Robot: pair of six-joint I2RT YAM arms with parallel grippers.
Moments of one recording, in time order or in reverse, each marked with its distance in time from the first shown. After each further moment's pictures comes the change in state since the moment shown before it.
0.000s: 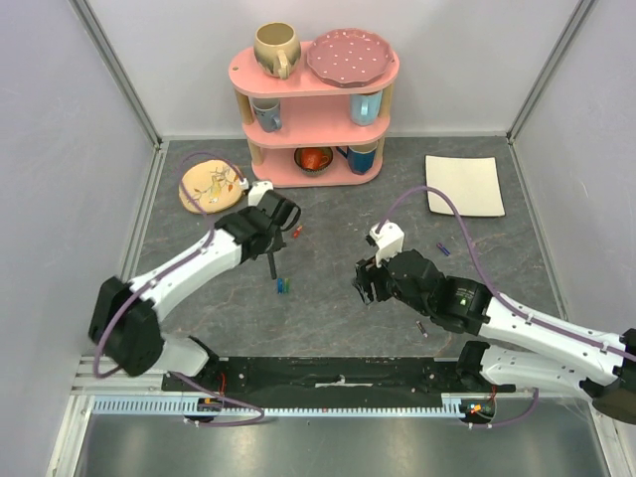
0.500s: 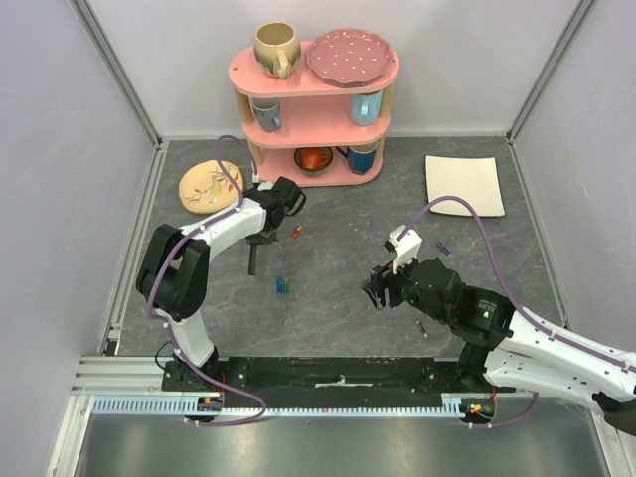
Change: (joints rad) left arm 0.127 0.415 0.220 -0.182 -0.114 0.193; right arm 0.000 -0.166 -0.073 0.006 -0.027 -0.019
